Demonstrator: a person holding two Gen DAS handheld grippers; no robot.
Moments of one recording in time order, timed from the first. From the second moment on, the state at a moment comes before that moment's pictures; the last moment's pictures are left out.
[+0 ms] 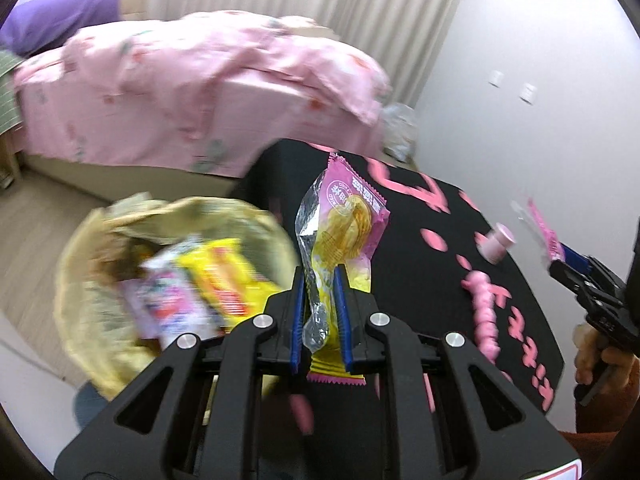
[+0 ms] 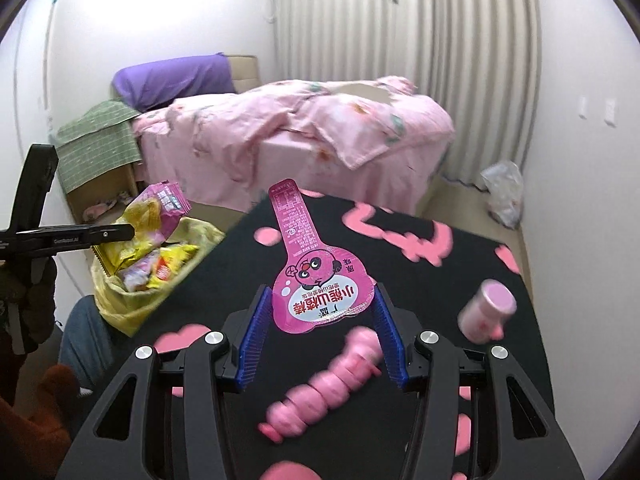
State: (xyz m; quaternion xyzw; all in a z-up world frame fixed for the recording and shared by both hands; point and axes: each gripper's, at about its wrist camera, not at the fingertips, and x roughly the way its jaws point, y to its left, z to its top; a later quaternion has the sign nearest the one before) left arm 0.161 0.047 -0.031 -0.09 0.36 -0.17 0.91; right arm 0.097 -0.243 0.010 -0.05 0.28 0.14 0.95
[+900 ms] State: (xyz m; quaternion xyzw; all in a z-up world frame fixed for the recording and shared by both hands) left arm 0.216 0.124 -0.124 -0.13 0.46 -0.06 0.87; right arm 0.251 -0.032 -0.077 -0.20 0.39 0.35 0.83
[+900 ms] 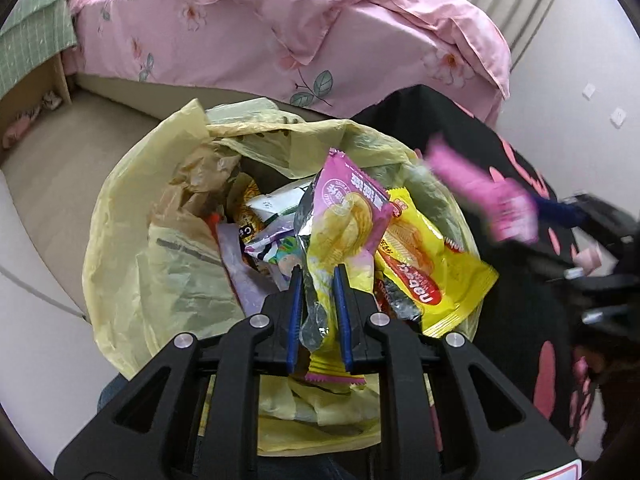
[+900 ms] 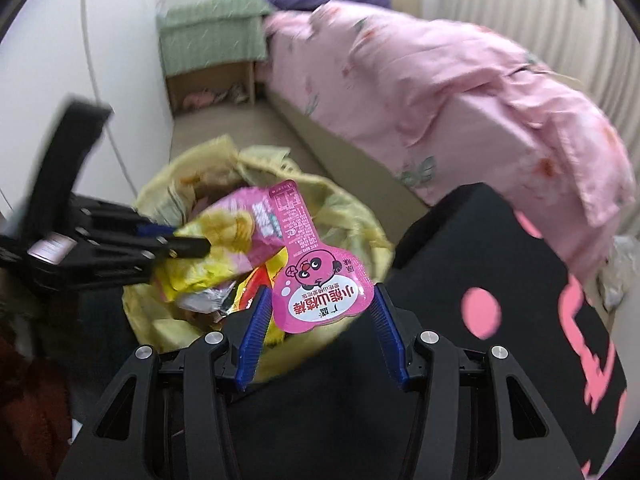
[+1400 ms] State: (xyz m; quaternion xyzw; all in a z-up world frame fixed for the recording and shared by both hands) left arm 0.209 0.155 -0.124 -0.16 0.45 -0.03 0.88; right arm 0.274 -0.007 -0.107 -0.18 0.43 0.35 0.81
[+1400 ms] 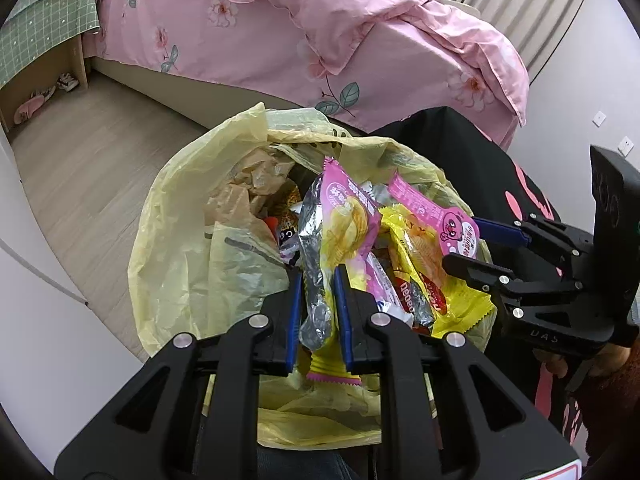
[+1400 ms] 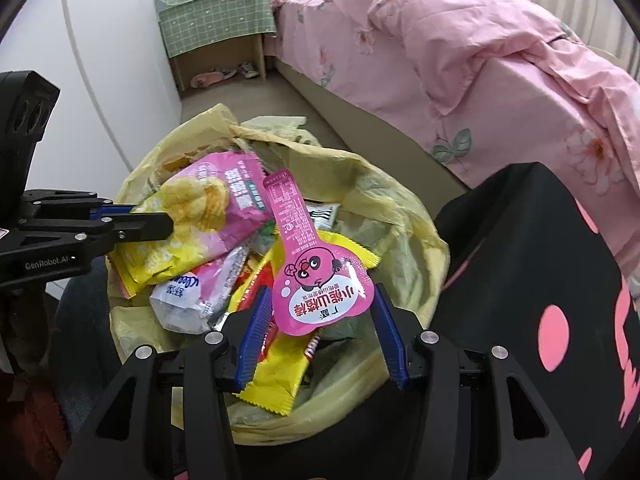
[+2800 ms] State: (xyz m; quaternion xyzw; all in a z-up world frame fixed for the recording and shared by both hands) left arm 0.018 -0.011 0.009 -0.03 0.31 -0.06 0.95; right arm -0.014 -0.204 0.018 -0.01 0.28 0.16 0.95
